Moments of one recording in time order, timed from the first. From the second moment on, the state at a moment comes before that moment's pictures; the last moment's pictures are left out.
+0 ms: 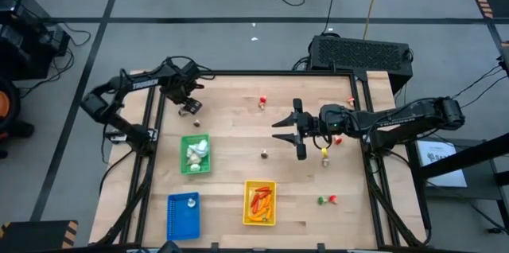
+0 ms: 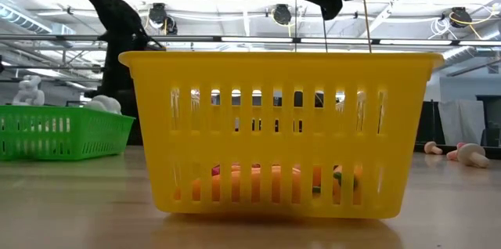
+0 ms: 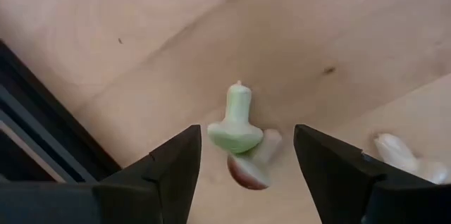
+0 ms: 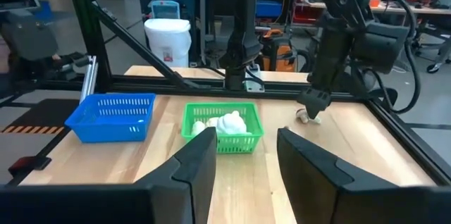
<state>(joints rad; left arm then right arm) 0.89 1.51 0.86 -0.90 -0.06 -0.09 0.02 1.20 0.72 0.34 0.00 0.00</state>
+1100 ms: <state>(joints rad) 0.97 1.58 0.86 -0.88 0.01 -0.05 0.02 1.20 0.72 0.31 0.00 -0.01</state>
